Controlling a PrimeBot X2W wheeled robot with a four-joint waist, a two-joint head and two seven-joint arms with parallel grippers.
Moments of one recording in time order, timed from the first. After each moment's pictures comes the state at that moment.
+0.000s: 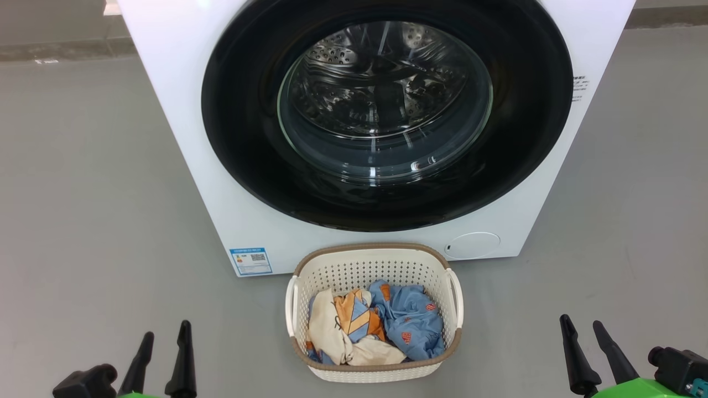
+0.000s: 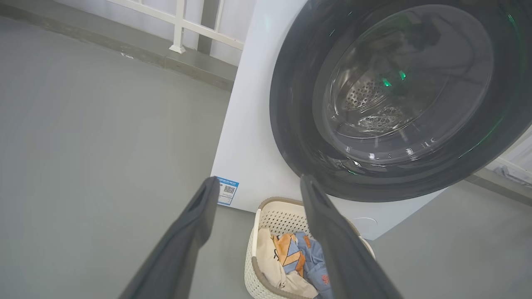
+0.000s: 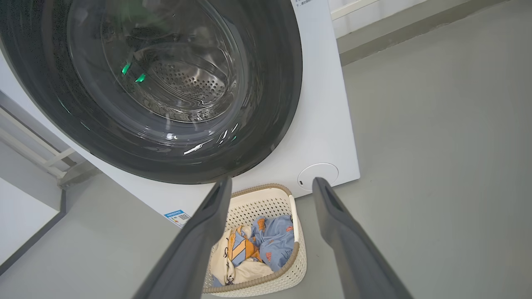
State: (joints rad) left arm 0.02 0.05 -0.01 0.21 -0.50 -0.12 -0.14; right arm 0.04 -0.10 -0.07 0.24 0.52 0.12 -0.14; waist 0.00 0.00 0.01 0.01
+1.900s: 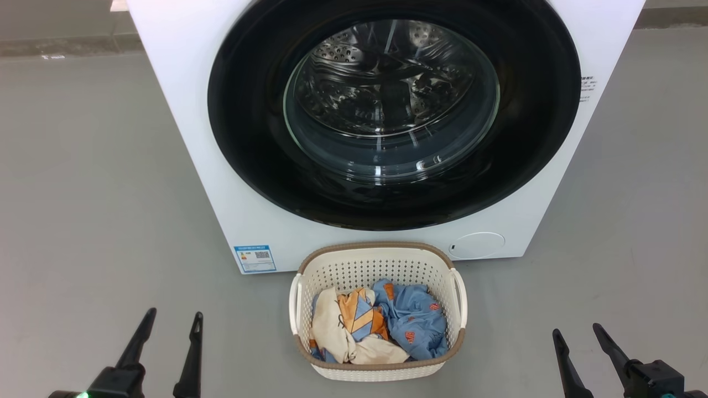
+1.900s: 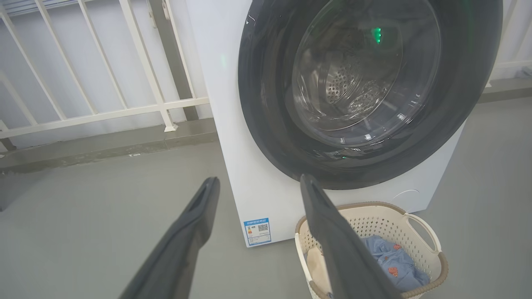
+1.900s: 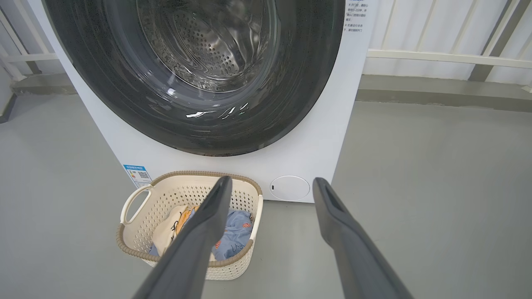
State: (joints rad) left arm 0.04 0.05 0.02 0.12 -0.02 -0.13 -0.25; right arm 0.08 -0.10 -0.08 0.22 0.10 0.12 -0.25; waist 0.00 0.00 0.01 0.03
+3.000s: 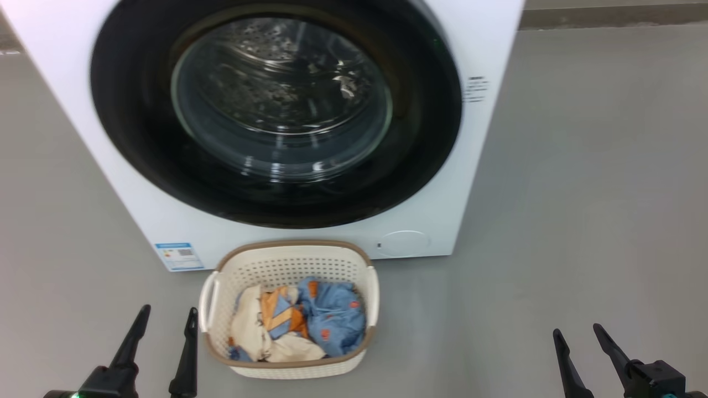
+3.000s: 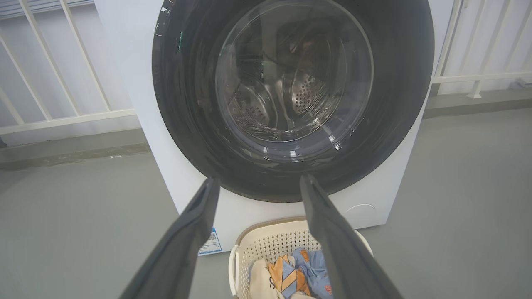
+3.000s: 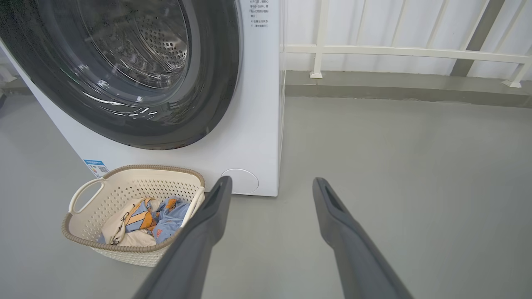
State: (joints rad) left arm 0.04 0.05 0.04 0.10 -0.04 -0.13 -0.25; right arm 0.08 -0.10 -0.08 0.22 0.11 0.12 -0.25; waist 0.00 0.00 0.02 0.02
